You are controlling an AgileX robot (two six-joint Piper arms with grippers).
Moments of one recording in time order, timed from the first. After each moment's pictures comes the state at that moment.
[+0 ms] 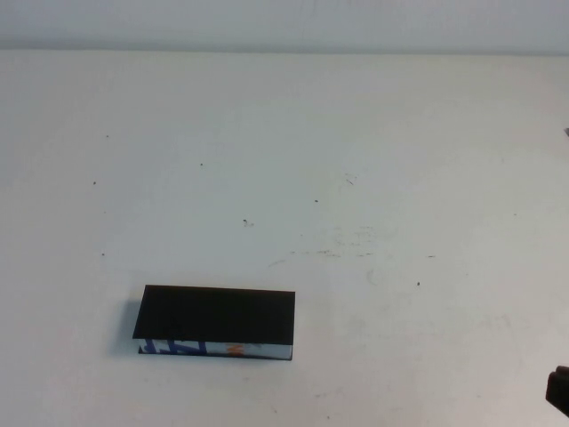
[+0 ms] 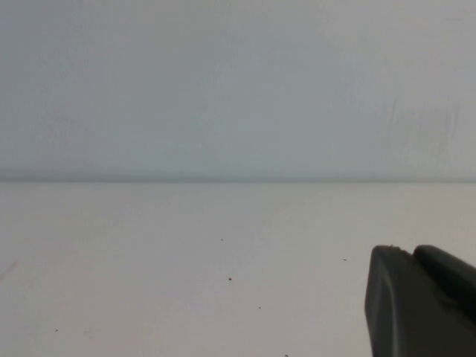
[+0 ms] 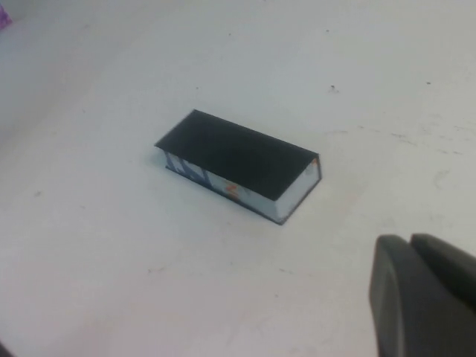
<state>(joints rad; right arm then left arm) 0.73 0.35 -0.45 0.16 0.53 0.13 -0.21 0.00 0.03 -1.38 -0.05 1.34</state>
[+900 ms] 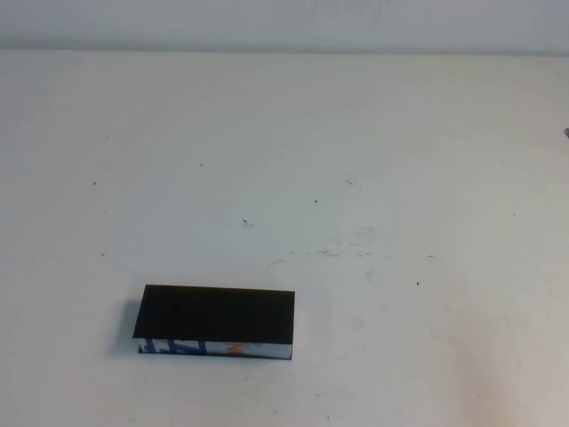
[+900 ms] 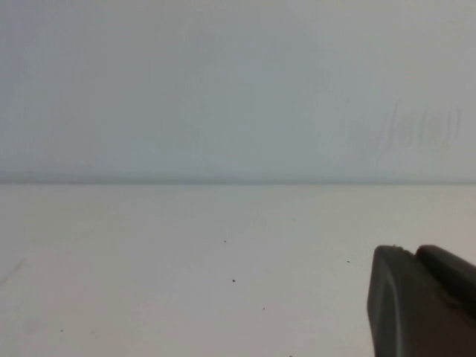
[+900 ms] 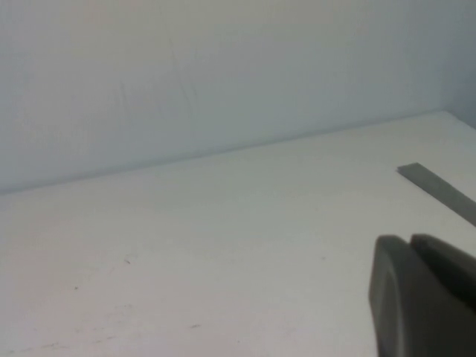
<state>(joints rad) 0.05 0.00 0.03 -0.17 0.04 0.40 -0.21 0.01 0.03 -1.38 -0.06 1.34</state>
